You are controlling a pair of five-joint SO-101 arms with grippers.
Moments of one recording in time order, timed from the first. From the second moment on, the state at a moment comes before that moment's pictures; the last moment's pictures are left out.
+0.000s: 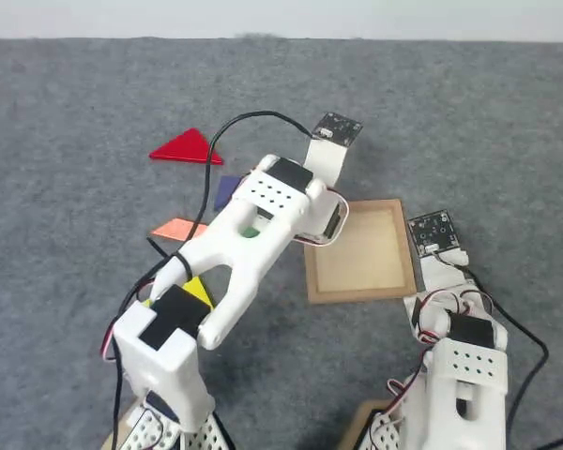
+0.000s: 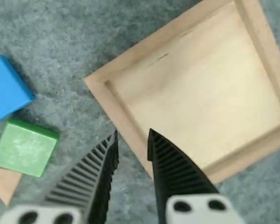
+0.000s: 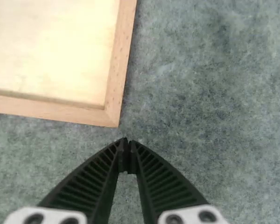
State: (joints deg) left arm 25.3 16.0 5.1 70.0 9.6; right arm 8.6 -61.2 81.9 51.2 26.2
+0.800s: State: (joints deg) left arm -8.4 31.2 -10.9 52.6 31.4; right arm 8.6 -61.2 81.9 51.2 26.2
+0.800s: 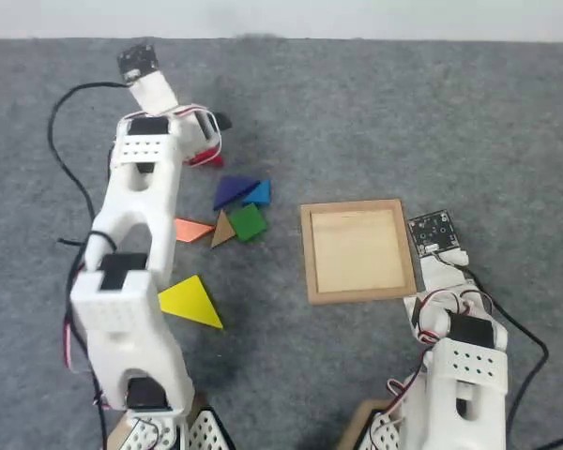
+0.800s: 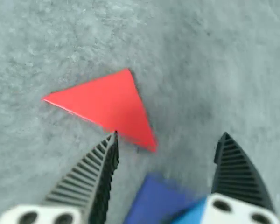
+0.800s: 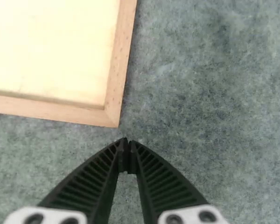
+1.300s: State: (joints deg) left arm -12.2 60.3 -46.3 60.7 43.1; right arm 8.6 -61.2 81.9 51.2 26.2
